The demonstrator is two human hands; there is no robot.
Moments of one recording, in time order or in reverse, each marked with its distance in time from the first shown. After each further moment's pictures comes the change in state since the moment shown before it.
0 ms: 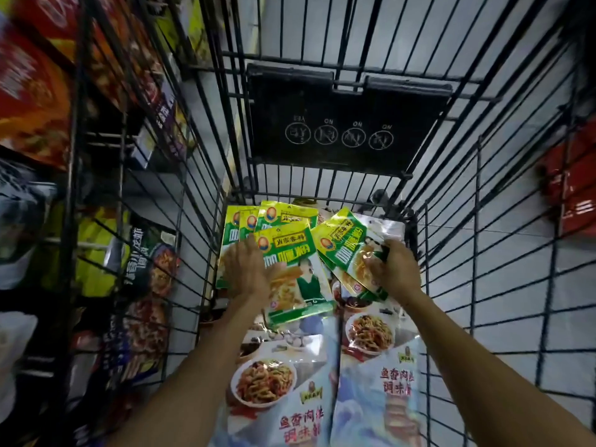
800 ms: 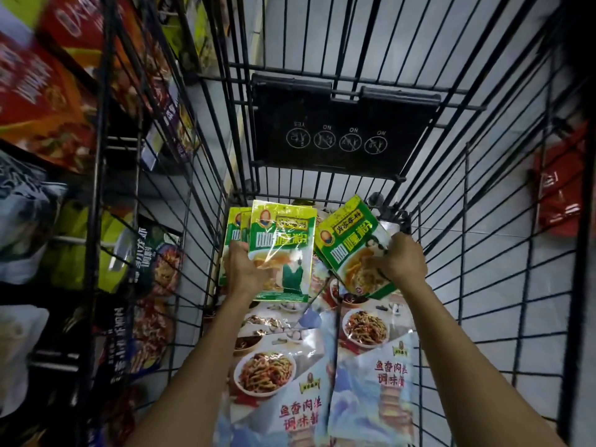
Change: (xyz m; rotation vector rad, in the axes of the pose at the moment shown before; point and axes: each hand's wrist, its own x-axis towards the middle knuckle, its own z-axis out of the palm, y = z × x) left_hand -0.009 -0.005 -0.020 -0.675 -0.077 -0.228; right_hand -0.019 -0.036 -0.046 -0.026 0.017 0.200
